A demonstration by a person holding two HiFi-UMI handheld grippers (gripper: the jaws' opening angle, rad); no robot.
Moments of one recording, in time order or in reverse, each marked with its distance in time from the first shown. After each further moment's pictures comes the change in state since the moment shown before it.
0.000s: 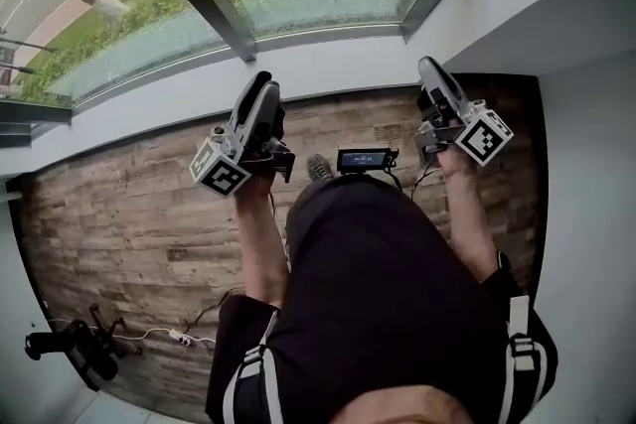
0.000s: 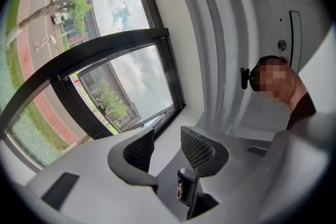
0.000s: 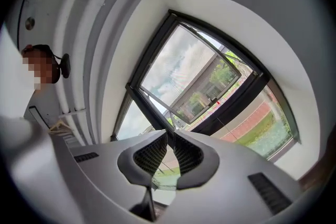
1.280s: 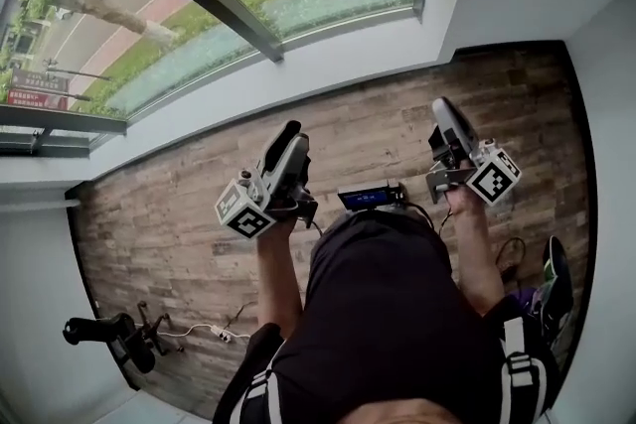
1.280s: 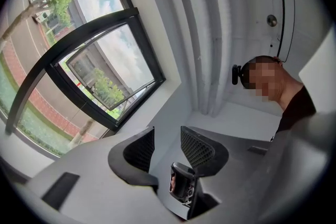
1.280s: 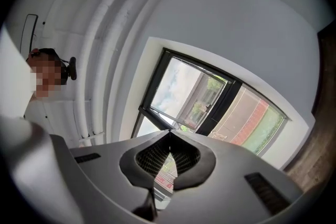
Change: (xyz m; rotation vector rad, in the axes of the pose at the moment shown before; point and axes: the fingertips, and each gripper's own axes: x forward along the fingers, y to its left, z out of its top) left arm -0.069 -0.202 -0.134 0.069 0.220 -0.015; right arm -0.240 0.037 -0.049 0.206 -0.178 0.024
